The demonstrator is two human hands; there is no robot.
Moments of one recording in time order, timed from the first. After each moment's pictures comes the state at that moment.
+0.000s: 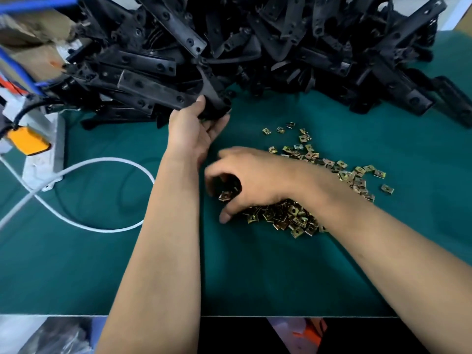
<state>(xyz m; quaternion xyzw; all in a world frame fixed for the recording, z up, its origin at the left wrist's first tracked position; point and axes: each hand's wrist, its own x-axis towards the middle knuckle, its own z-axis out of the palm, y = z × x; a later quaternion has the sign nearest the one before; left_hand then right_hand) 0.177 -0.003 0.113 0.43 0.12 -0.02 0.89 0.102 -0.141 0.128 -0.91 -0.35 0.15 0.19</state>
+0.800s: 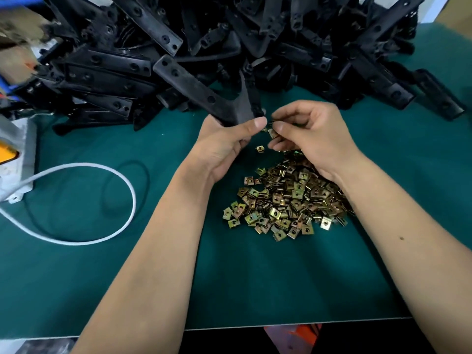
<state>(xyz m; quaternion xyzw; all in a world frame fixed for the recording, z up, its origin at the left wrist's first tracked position) 0.149 -0.062 0.097 0.55 -0.09 -0.13 0.82 0.116 -0.243 0.100 -0.72 -0.04 -0.07 0.69</state>
